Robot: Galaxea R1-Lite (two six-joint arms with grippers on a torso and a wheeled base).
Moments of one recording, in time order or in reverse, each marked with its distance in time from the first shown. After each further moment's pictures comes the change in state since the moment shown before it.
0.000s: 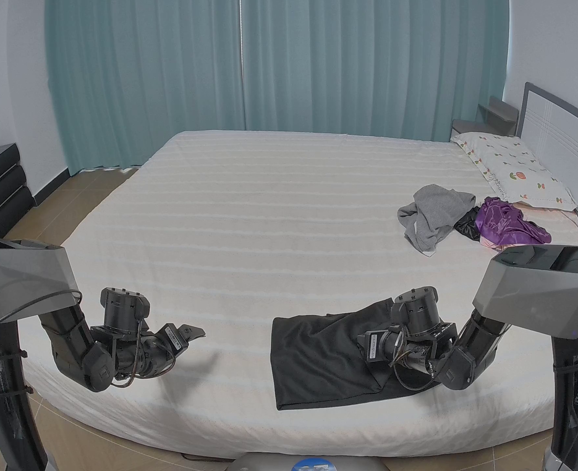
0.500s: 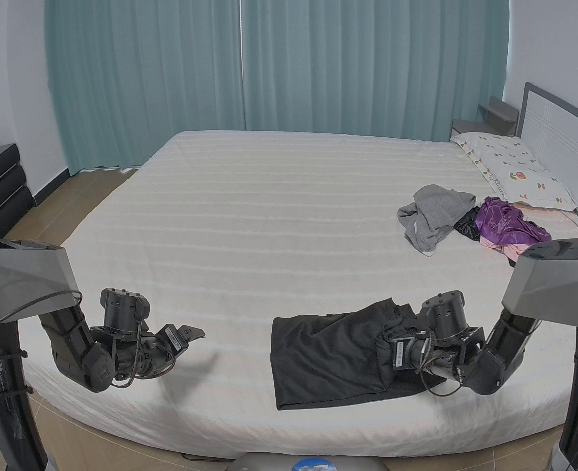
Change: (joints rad) left arm 0.000 0.001 0.003 0.000 0.000 0.001; right arm -0.044 -0.107 0.176 -0.013 -0.030 -0.022
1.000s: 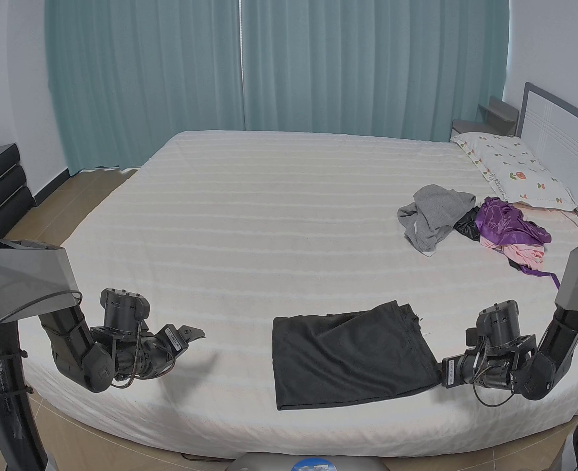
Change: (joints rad) left arm 0.000 0.000 0.001 0.000 0.001 0.000; right arm -0.160 -0.179 0.296 -0.002 0.052 -0.143
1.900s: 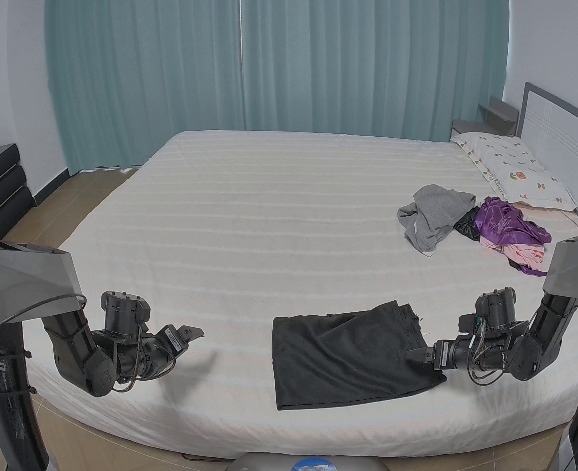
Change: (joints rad) left arm -0.006 0.021 0.021 -0.072 0.033 0.001; right arm -0.112 0.117 -0.148 -0.001 0.339 0.101
